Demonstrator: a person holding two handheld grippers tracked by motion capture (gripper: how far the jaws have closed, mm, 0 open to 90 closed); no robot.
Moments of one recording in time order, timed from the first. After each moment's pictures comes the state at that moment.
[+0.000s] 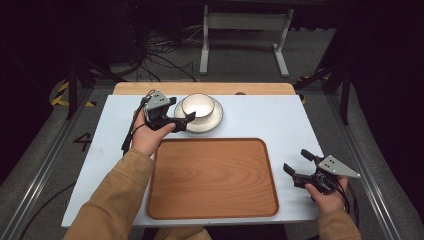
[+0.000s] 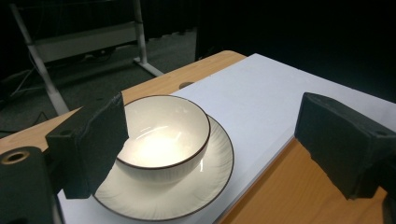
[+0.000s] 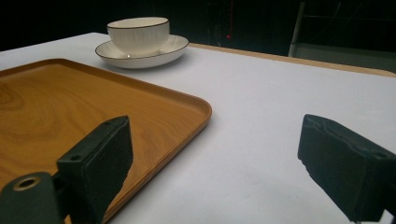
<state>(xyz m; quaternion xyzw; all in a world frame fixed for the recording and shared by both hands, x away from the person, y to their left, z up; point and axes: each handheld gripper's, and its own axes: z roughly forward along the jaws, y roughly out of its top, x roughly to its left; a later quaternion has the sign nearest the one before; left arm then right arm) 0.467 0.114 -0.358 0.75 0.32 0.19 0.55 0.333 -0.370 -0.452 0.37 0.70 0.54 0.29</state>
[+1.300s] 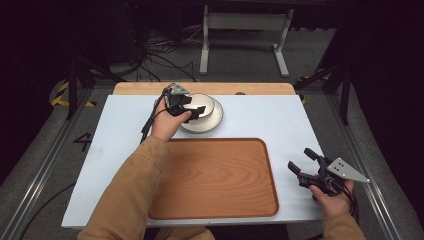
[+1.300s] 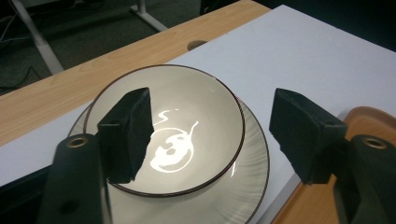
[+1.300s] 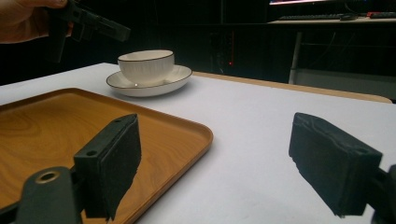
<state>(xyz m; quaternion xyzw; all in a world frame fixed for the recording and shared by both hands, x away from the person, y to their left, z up) 0.530 0.077 -0.383 0.80 0.35 0.15 0.47 0.325 -0.378 -0.446 0.36 0.67 0.58 0.30</state>
